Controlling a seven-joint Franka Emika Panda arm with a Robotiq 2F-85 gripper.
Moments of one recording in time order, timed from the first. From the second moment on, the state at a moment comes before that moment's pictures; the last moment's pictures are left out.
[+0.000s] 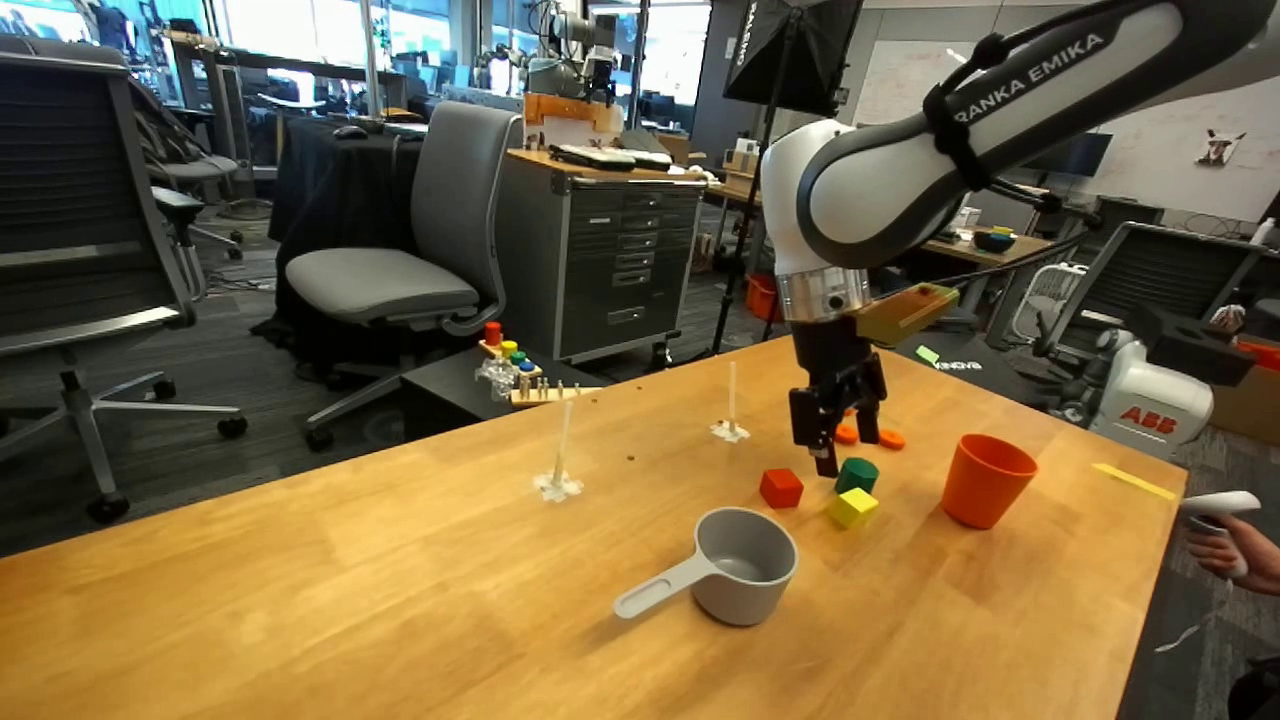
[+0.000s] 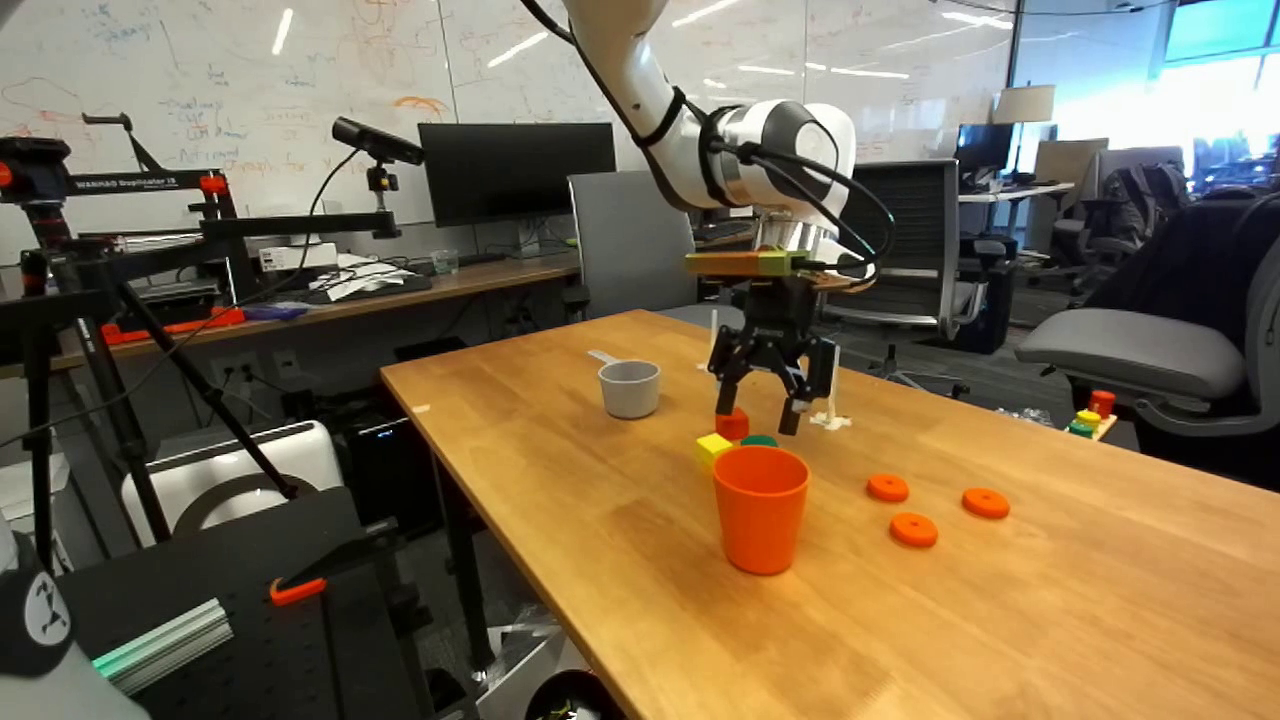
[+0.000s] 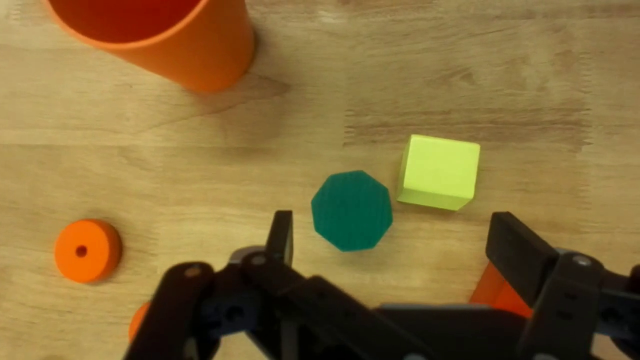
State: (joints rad) arm 0.08 0.75 0.03 -1.54 -0.13 1.87 0.11
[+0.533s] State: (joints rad) arm 0.04 0.76 0.00 -1.54 -0.11 1.83 0.11
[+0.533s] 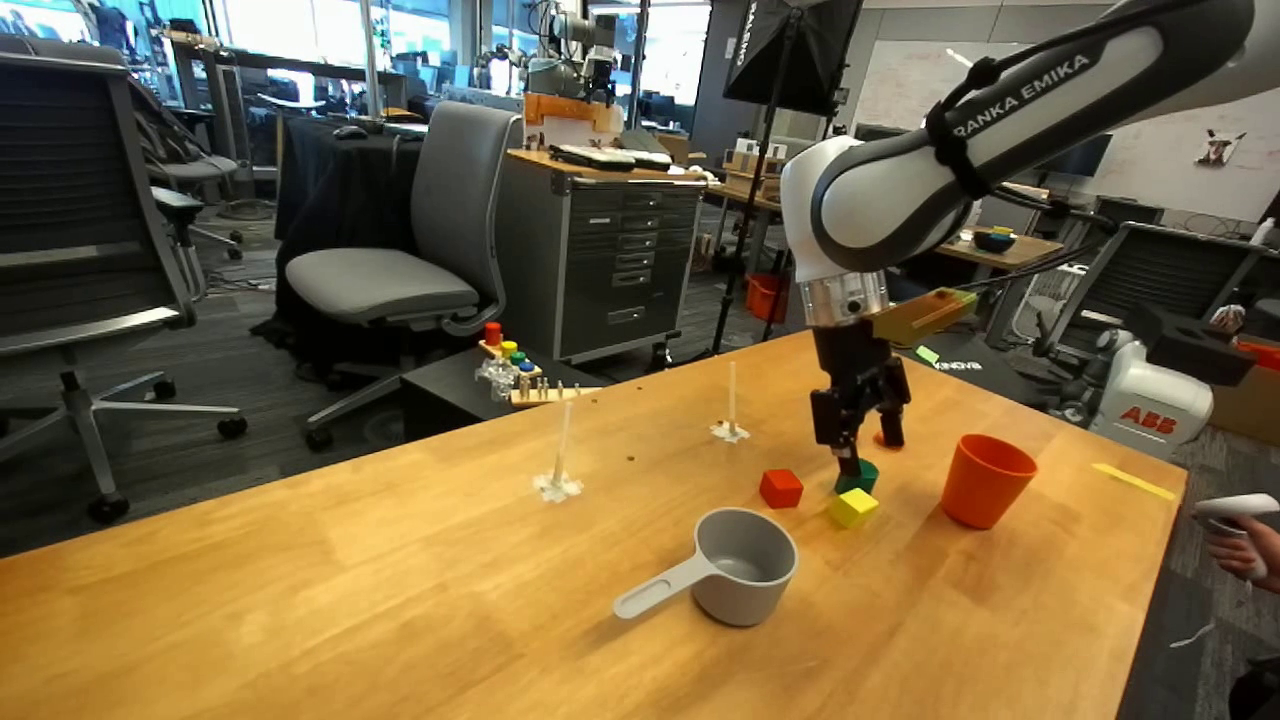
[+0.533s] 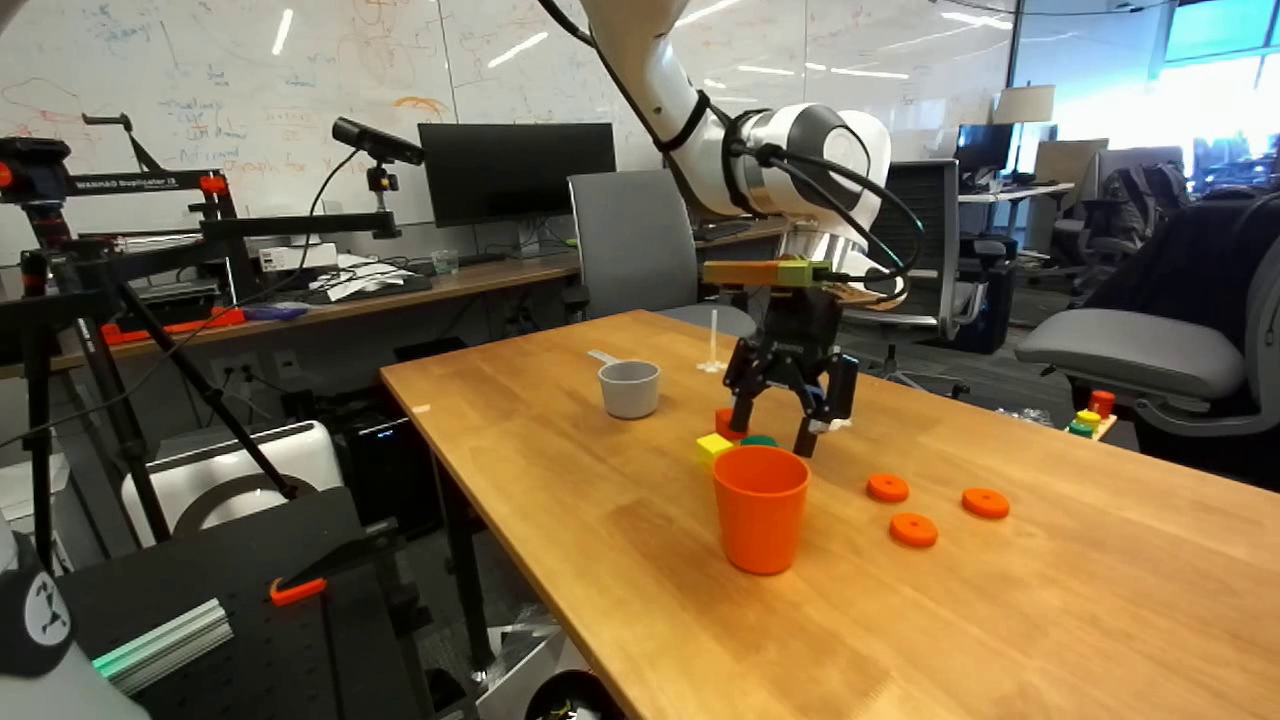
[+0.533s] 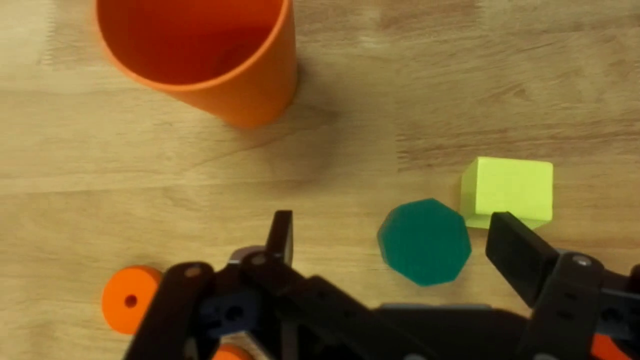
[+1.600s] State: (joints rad) arm 0.03 0.78 0.00 -1.55 -0.11 1.83 0.11
